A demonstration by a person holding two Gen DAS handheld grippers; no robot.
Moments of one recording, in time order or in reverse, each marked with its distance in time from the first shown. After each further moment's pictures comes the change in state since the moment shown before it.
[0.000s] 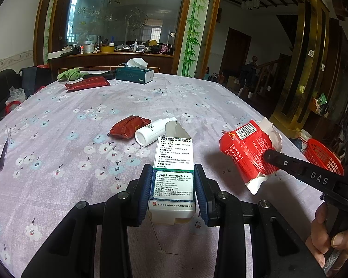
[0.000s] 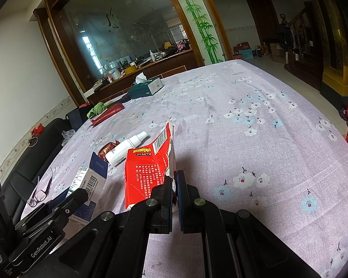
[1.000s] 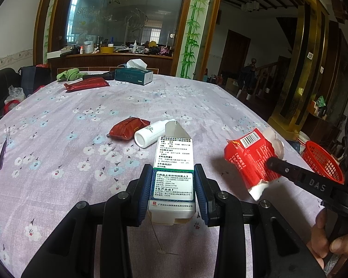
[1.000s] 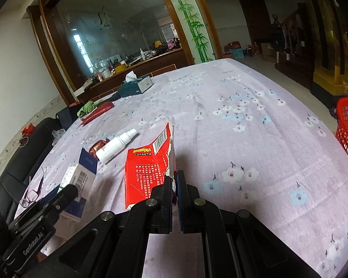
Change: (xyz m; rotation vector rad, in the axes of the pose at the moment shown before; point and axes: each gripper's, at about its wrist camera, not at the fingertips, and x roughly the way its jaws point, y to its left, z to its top) left arm 0.002 -0.004 0.004 -0.005 -0.005 -0.015; right arm -0.001 -0.006 -0.001 0.009 0.015 -0.072
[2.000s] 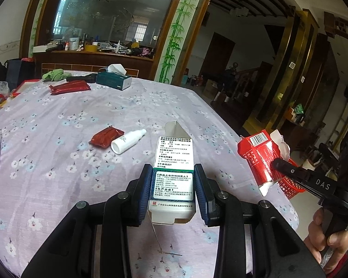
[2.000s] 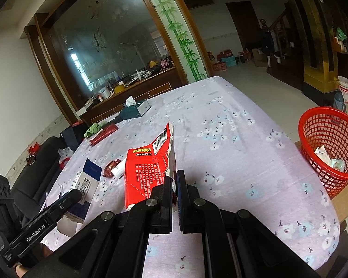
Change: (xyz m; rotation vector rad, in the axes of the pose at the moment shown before) left arm -0.049 -0.018 0.032 -0.050 0.009 -0.162; right arm -0.095 -0.013 0.020 0.070 -0.081 -0.001
